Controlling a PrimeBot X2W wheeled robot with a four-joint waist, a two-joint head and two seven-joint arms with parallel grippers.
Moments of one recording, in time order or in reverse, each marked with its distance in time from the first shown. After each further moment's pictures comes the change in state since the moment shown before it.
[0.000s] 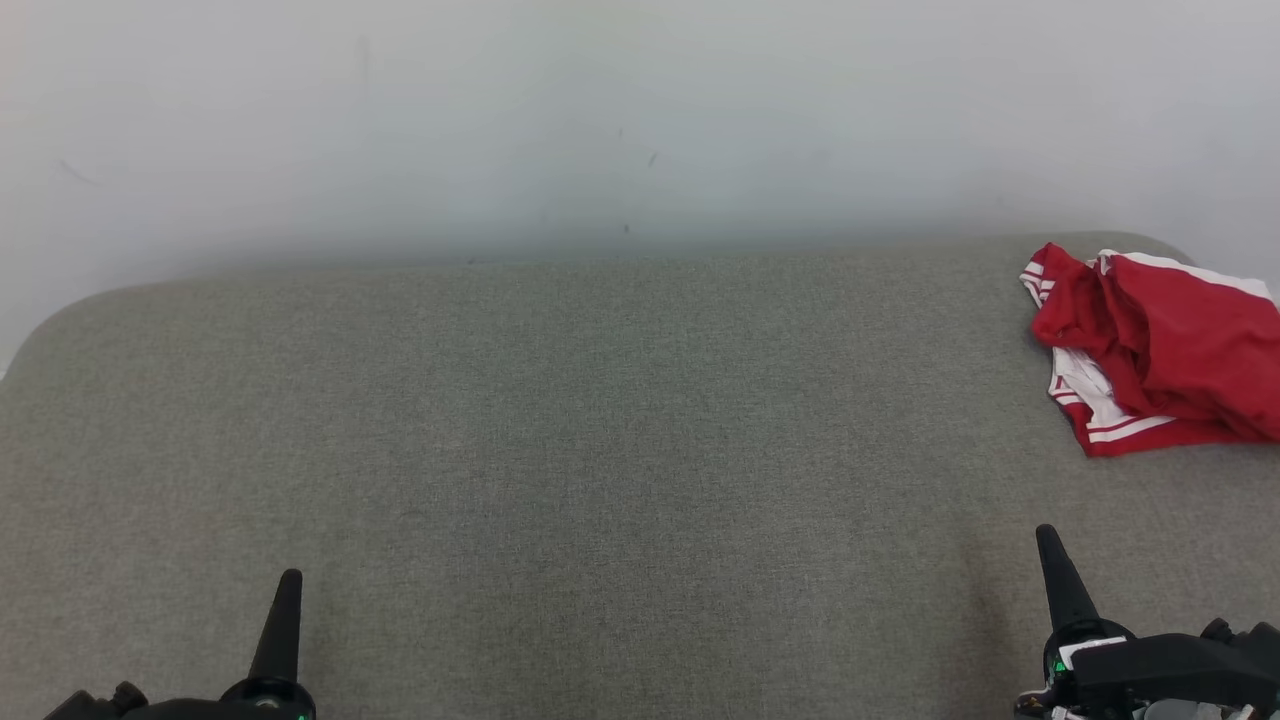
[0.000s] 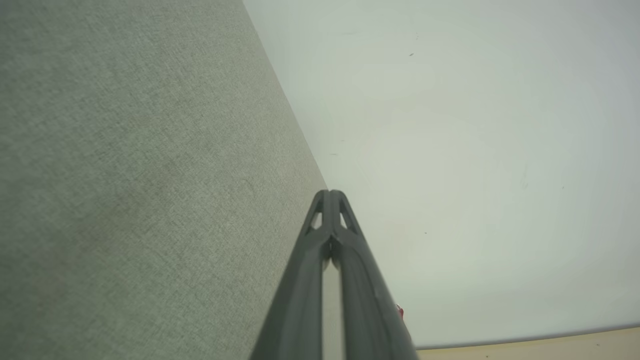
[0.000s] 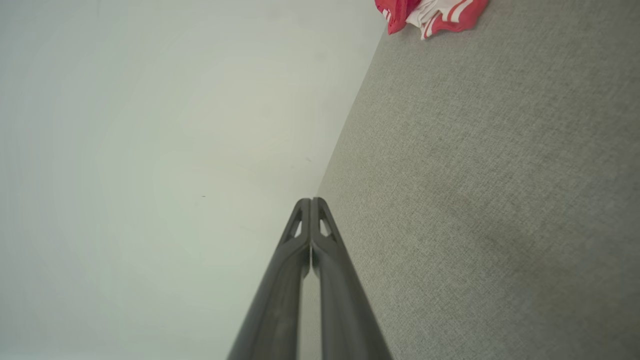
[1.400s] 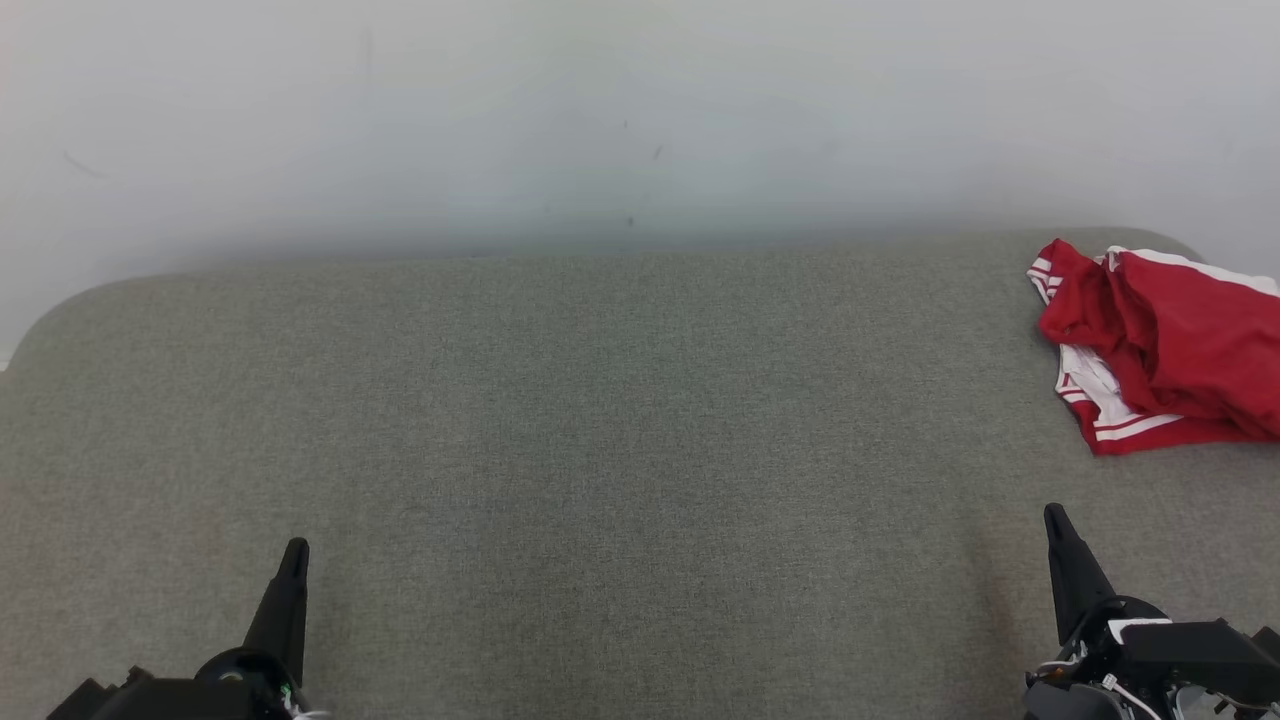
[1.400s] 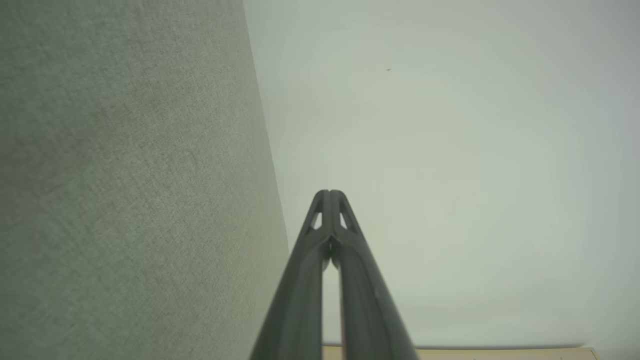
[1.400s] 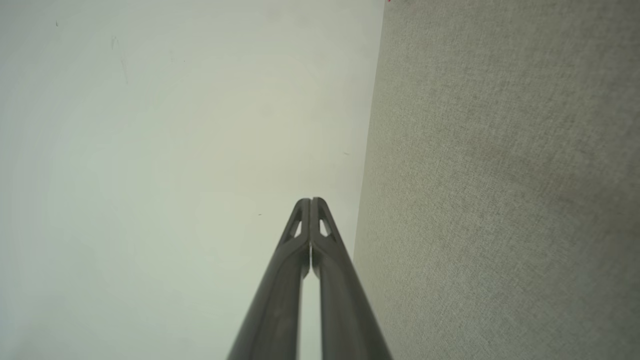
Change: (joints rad) left arm -0.051 0.002 0.007 0.015 -0.336 -0.011 0.087; right arm -0.029 0.016 -0.051 -0.010 0.315 0.000 0.087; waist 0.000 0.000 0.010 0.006
